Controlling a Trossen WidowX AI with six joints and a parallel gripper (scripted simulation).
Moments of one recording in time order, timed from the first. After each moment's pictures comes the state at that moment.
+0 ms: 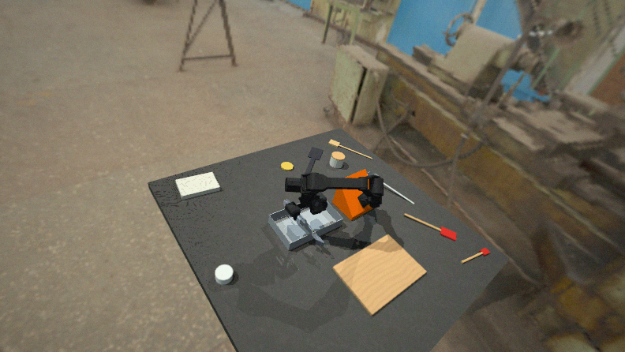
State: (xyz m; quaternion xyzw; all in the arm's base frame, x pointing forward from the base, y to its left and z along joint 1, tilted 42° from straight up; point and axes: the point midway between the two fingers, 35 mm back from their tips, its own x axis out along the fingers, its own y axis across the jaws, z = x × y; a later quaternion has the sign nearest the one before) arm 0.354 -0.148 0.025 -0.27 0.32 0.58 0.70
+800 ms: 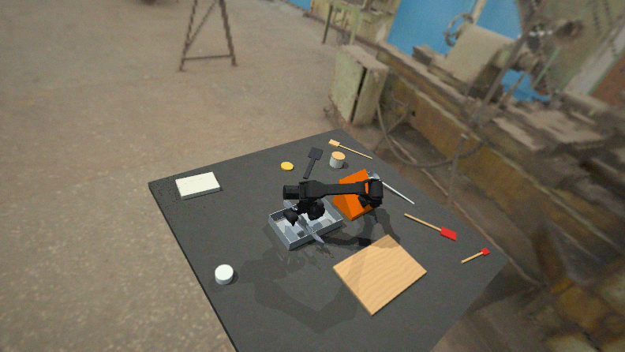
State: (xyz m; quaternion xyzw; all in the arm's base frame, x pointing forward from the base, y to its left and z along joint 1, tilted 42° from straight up) arm 0.362 -0.126 -0.004 -0.27 0.32 0.58 0.70
